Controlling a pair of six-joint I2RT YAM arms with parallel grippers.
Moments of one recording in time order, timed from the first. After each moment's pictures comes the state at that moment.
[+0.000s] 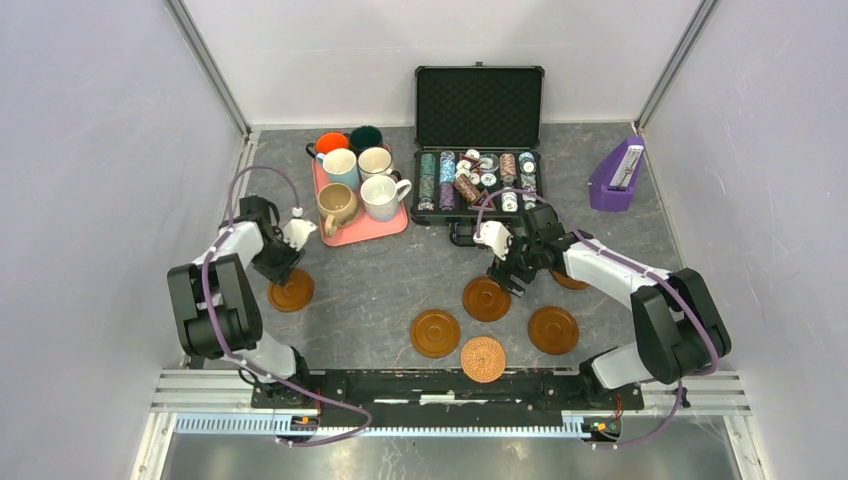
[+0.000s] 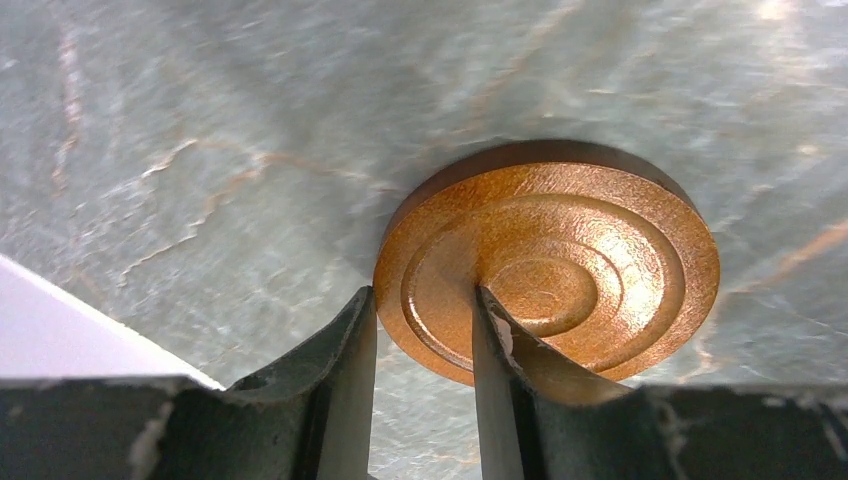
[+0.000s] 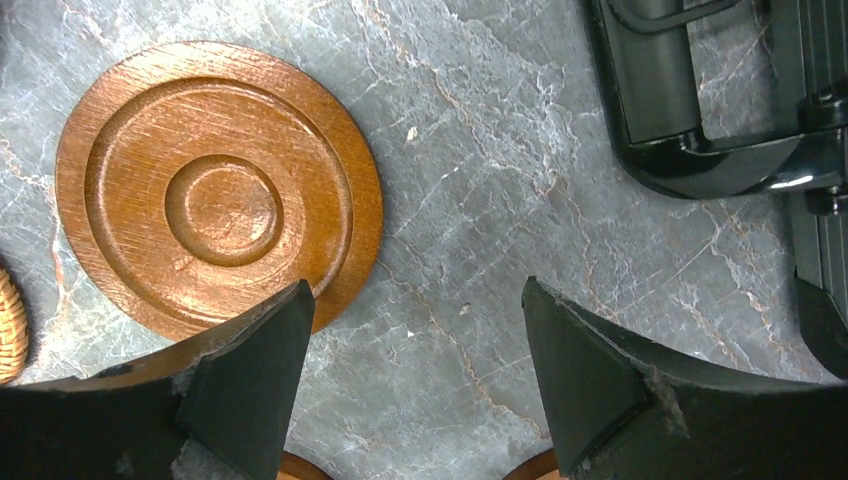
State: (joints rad) left arm 0.23 1.54 0.87 -0.69 0.06 0.88; right arm 0.41 1.44 0.76 -0.38 -0.36 -0.71
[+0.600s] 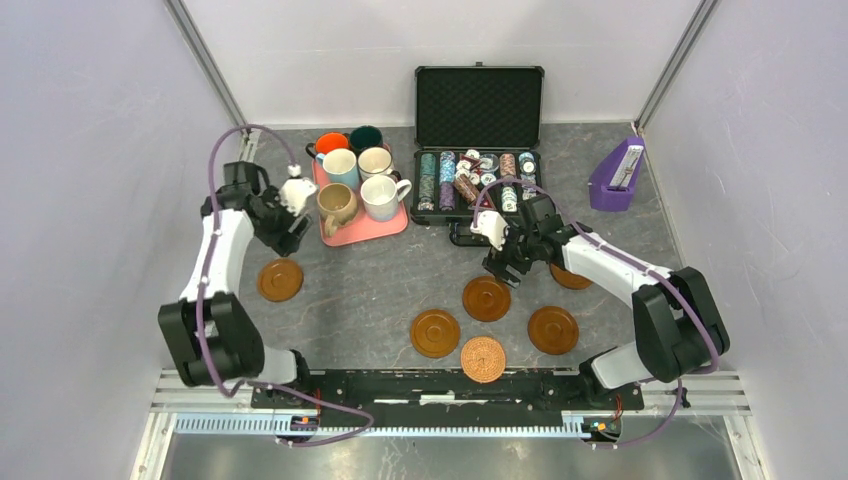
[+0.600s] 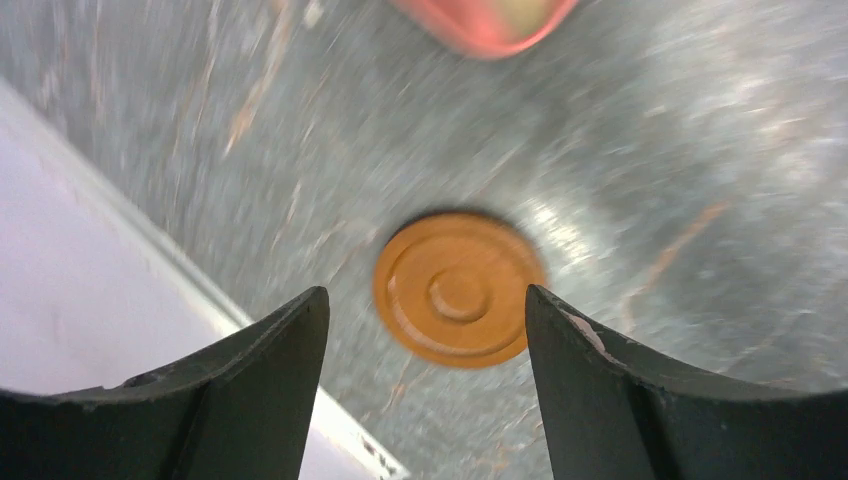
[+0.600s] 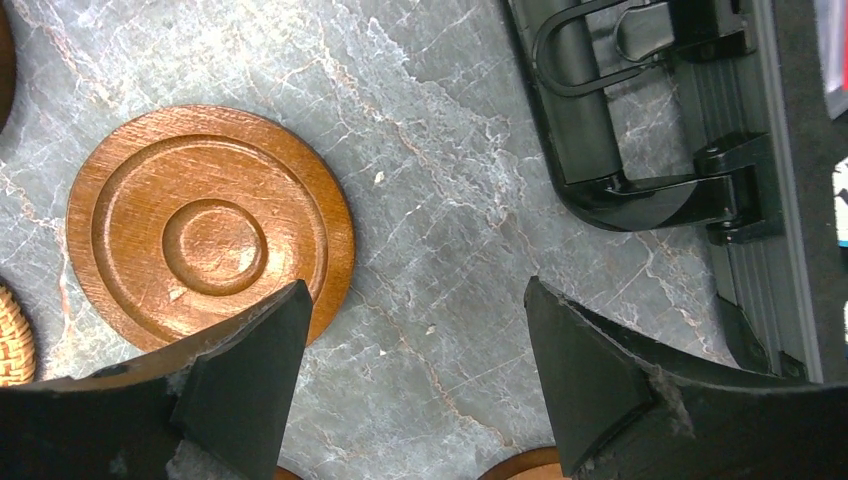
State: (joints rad) left arm 0.25 1.45 1.14 -0.85 0.25 0.89; right arm 0.42 1.46 0.83 -0.38 -0.36 -0.69
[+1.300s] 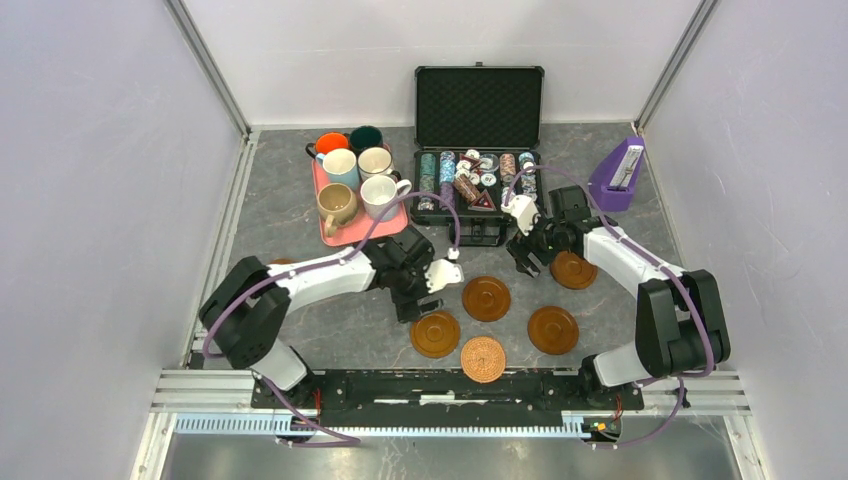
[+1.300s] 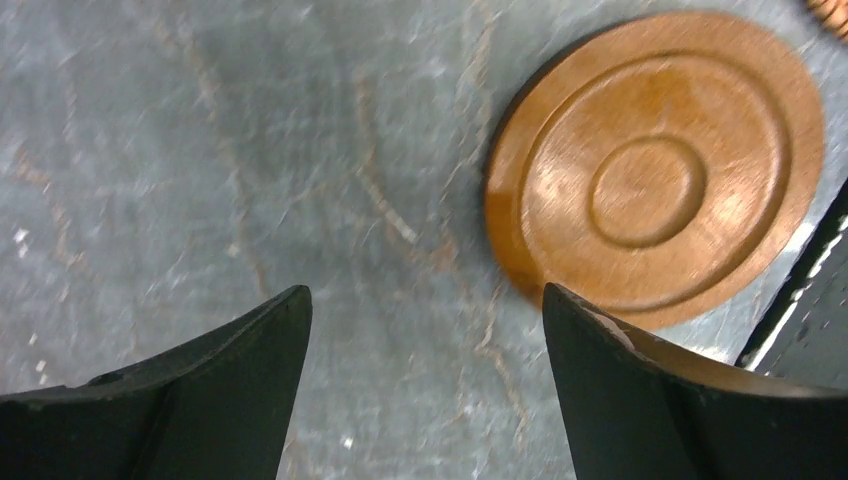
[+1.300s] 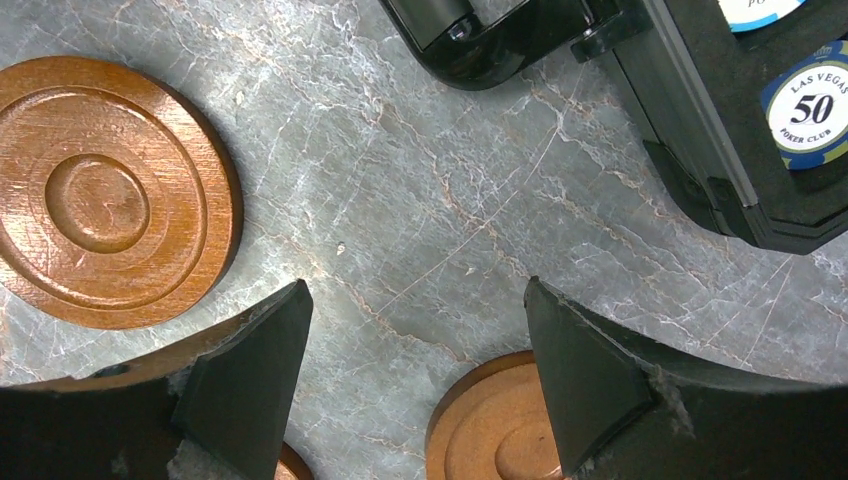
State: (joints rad) left arm -0.79 1.54 0.90 -0.52 0.24 0.53; right arm 0.21 1.46 0.85 -0.43 -0.38 -0.64
